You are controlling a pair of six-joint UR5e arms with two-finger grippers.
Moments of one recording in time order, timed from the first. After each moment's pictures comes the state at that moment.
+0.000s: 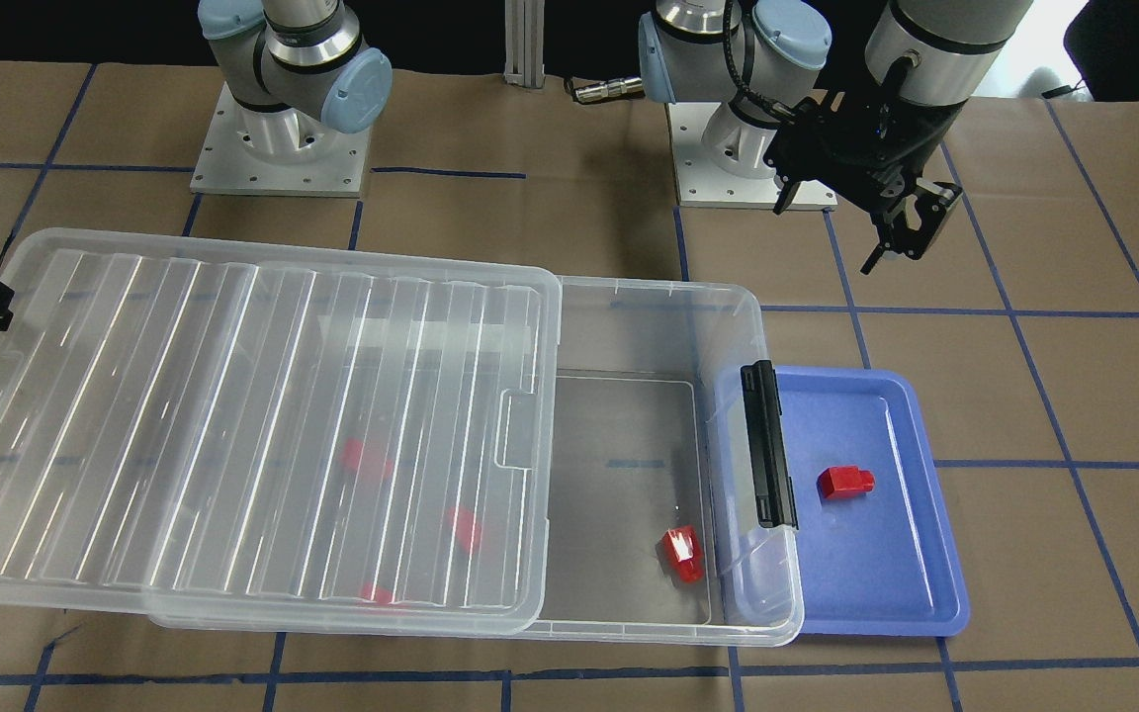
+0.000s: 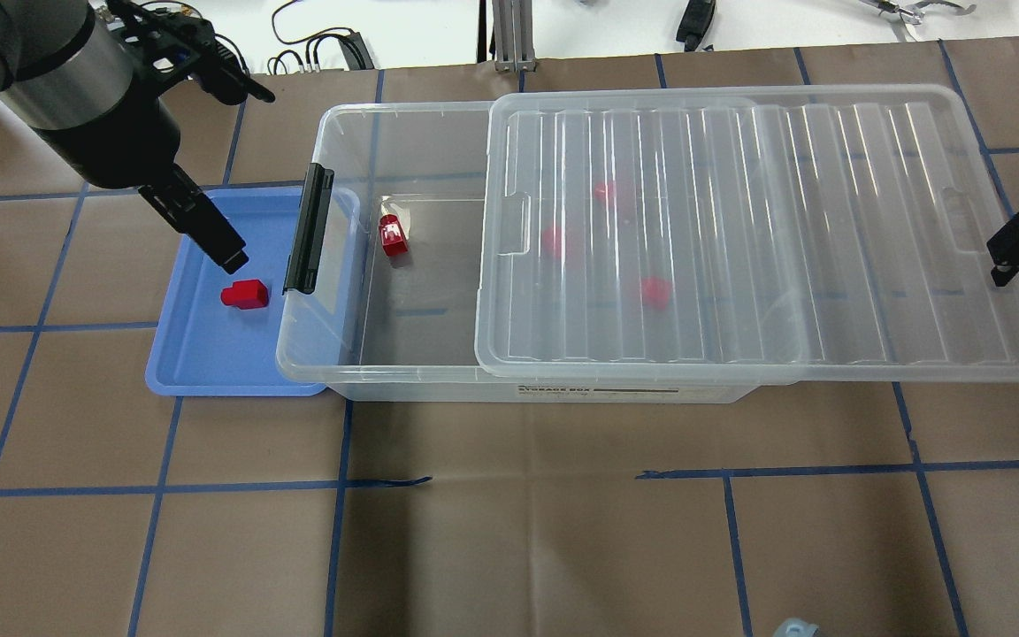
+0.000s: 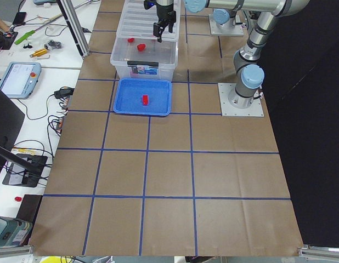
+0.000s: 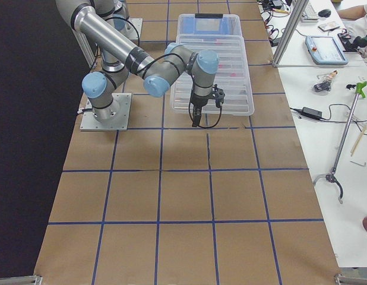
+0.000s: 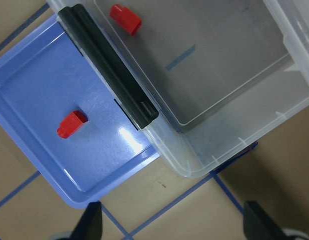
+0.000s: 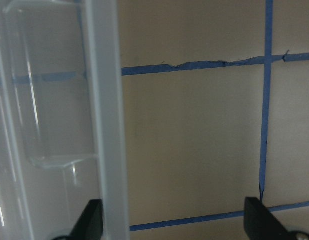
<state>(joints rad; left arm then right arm) -1.49 -1.52 -1.61 -1.60 1.58 0.95 0.98 -1.47 1.81 -1.89 -1.71 -0.50</state>
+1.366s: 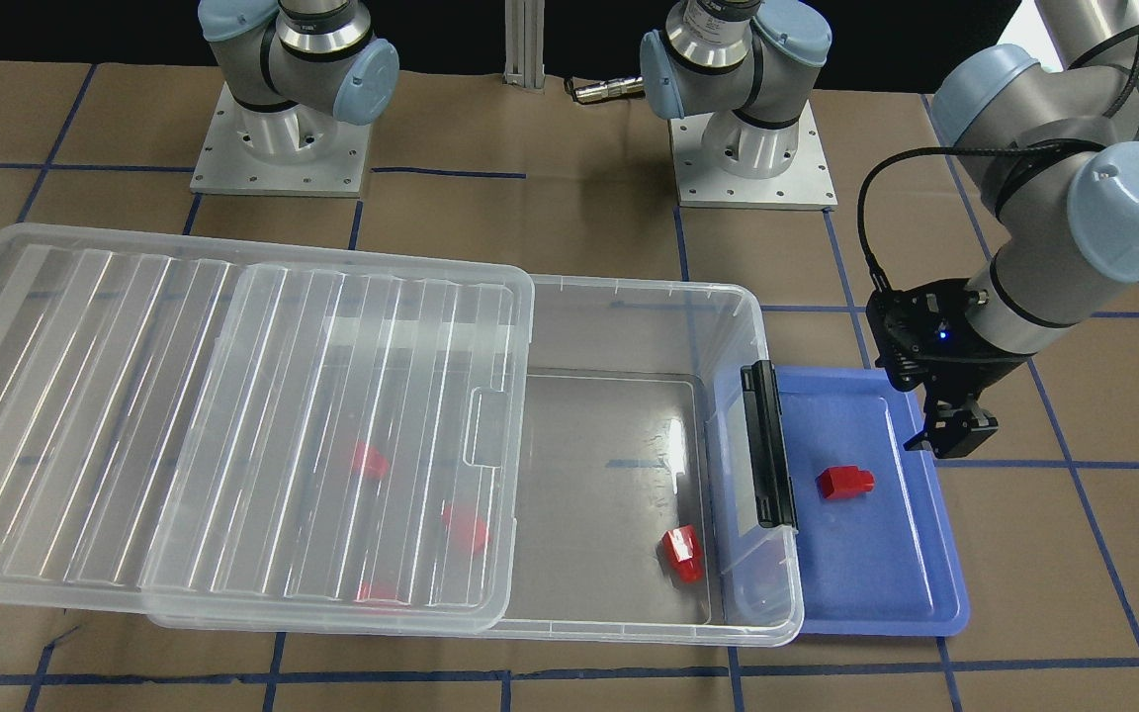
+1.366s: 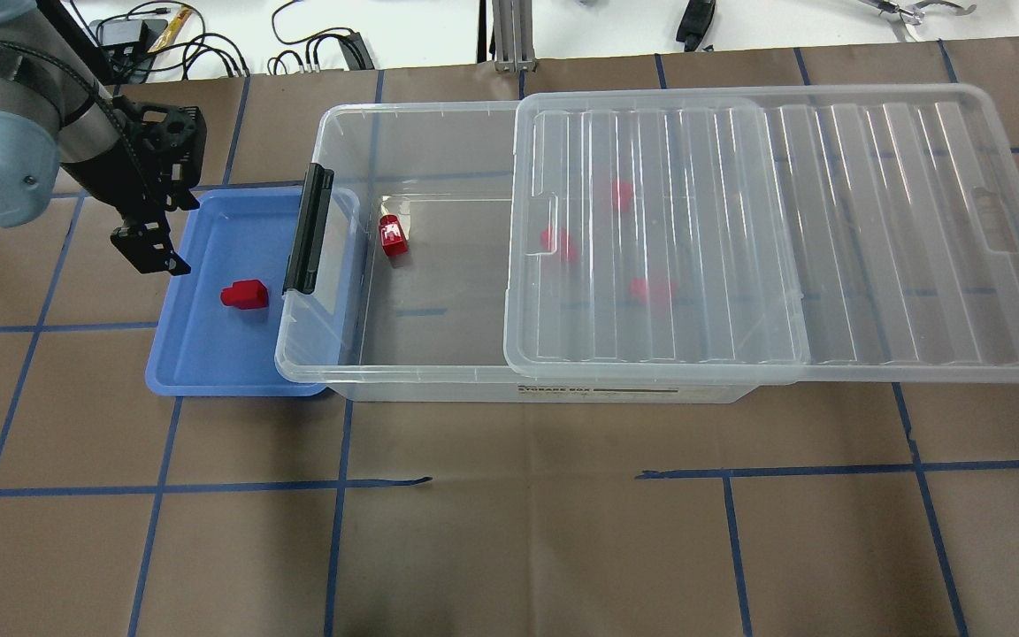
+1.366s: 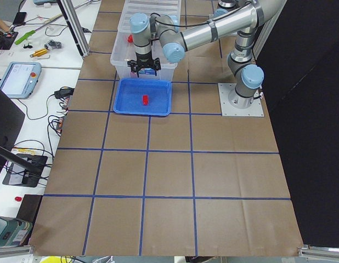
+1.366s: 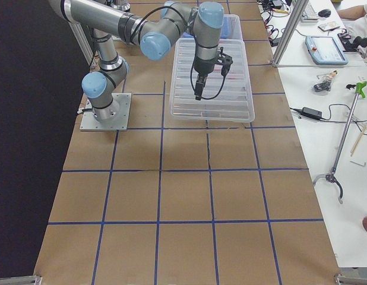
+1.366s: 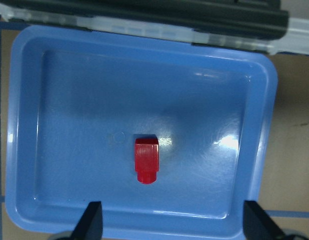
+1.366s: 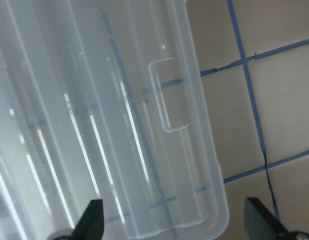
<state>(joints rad) -1.31 -1.81 -1.68 -1.27 1.57 1.76 1.15 -1.55 1.52 -1.54 -1.67 -0.12</state>
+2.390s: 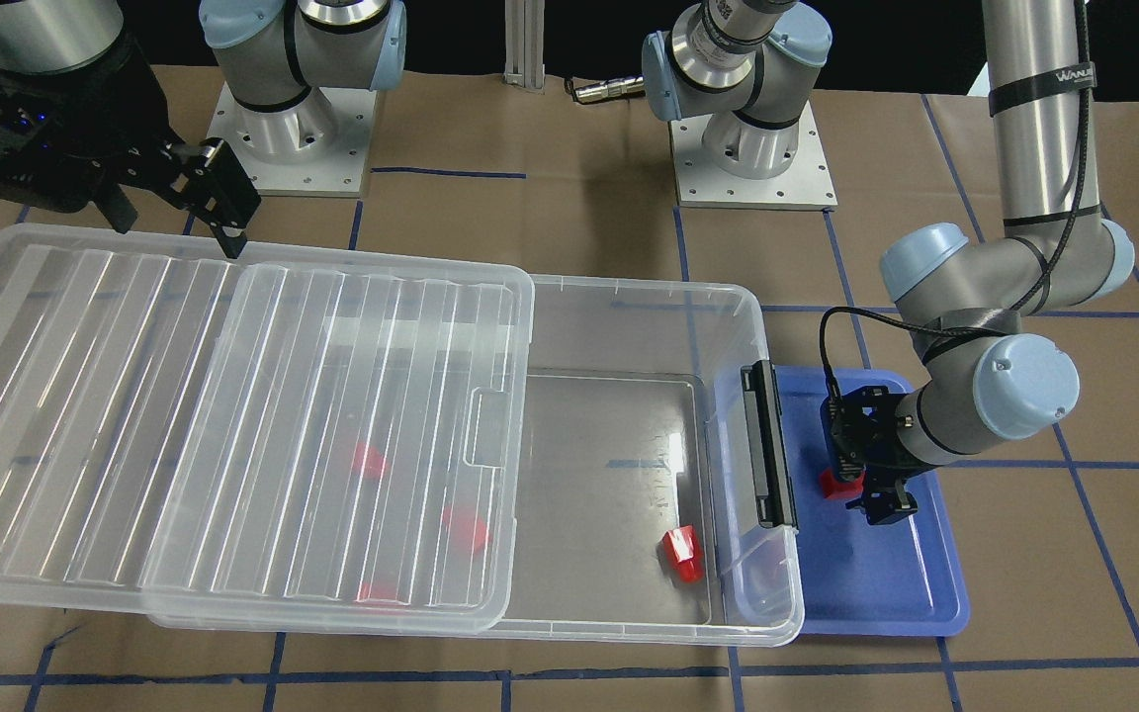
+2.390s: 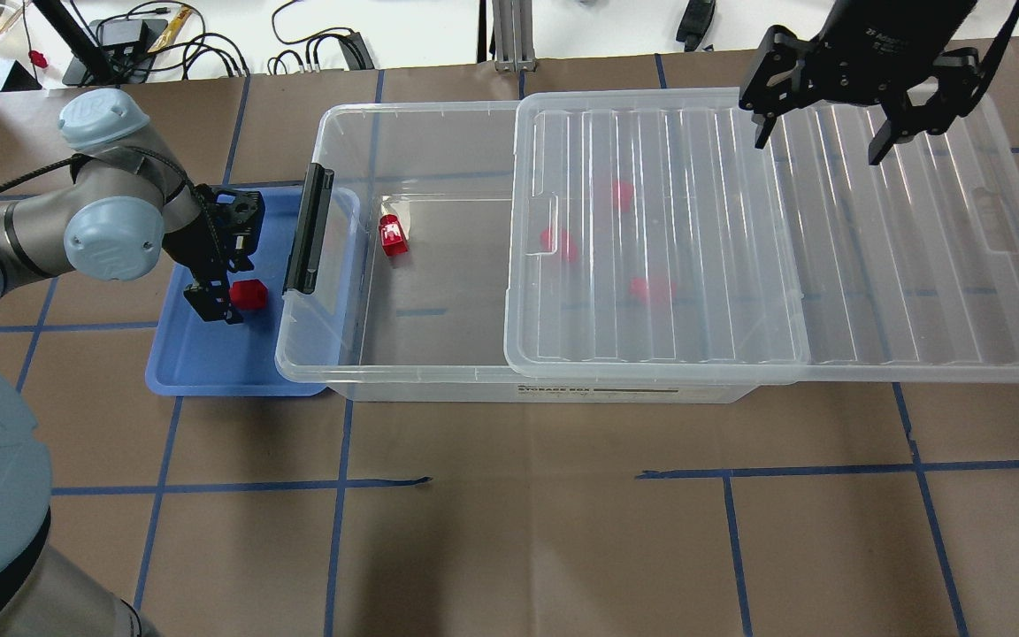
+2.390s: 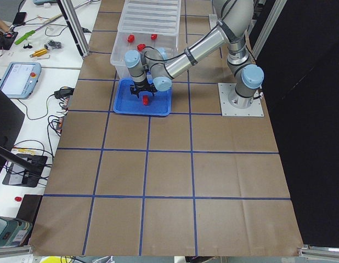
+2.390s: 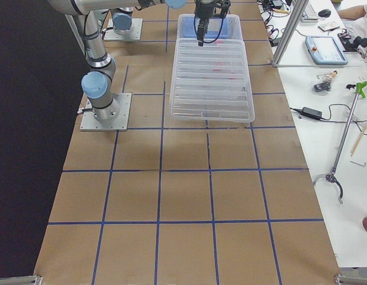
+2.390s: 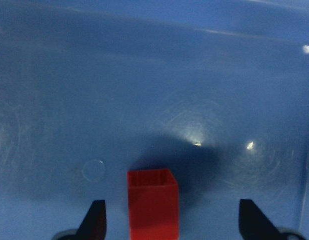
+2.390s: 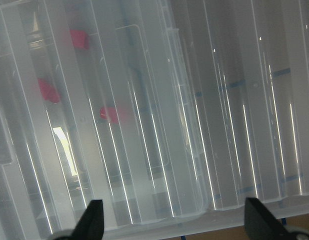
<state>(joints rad) -1.30 -2.03 -1.77 -1.06 1.57 1.79 1.55 -1.53 1.43 -1.48 -1.57 0.23</state>
